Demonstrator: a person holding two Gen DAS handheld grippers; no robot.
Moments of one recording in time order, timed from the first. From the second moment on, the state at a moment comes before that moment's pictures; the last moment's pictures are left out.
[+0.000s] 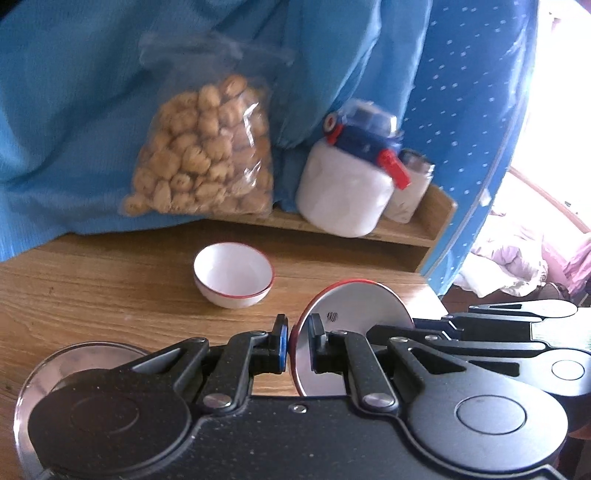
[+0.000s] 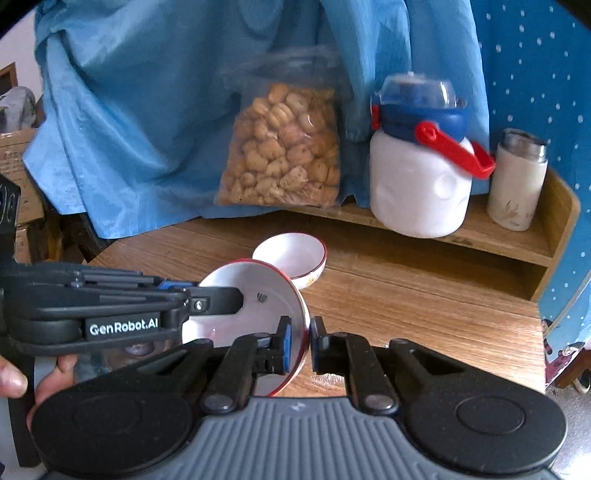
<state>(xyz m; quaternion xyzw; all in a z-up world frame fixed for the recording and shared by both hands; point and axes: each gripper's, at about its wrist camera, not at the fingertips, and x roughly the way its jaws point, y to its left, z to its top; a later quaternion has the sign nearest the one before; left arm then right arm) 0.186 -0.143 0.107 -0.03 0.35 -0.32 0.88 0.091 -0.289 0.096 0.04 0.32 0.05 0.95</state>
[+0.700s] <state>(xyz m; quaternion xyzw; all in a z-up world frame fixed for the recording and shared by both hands) 0.118 -0.124 0.089 -0.01 0.39 -0.35 0.86 0.018 -0.273 0.087 0.05 0.35 0.07 0.93</state>
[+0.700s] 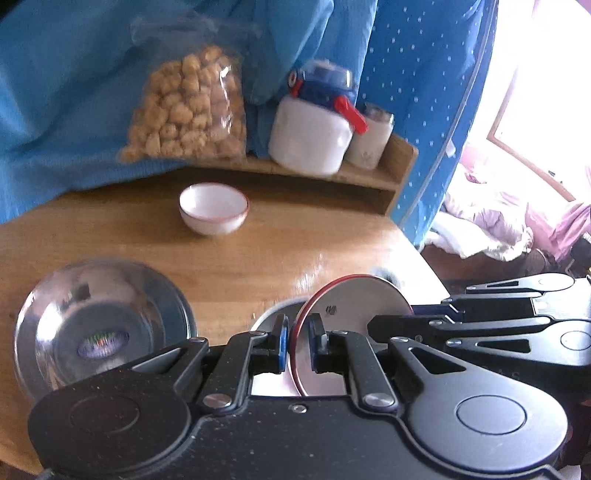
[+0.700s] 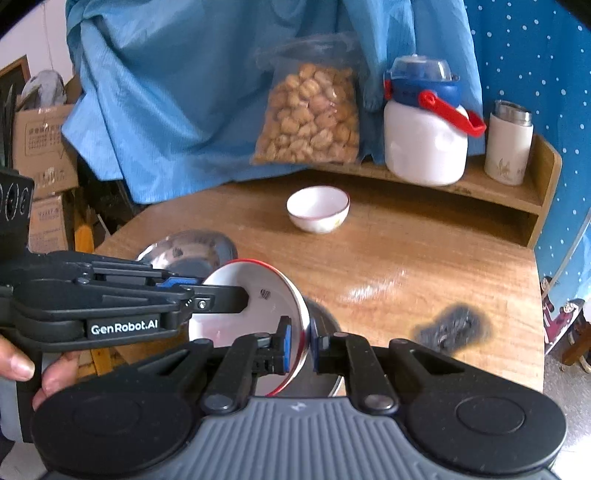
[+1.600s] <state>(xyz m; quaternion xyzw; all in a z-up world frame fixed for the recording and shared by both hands) 0.135 -0.123 0.066 0.00 0.44 -0.34 0.83 0.038 -0.277 0.065 0.05 0.40 0.09 0.91</state>
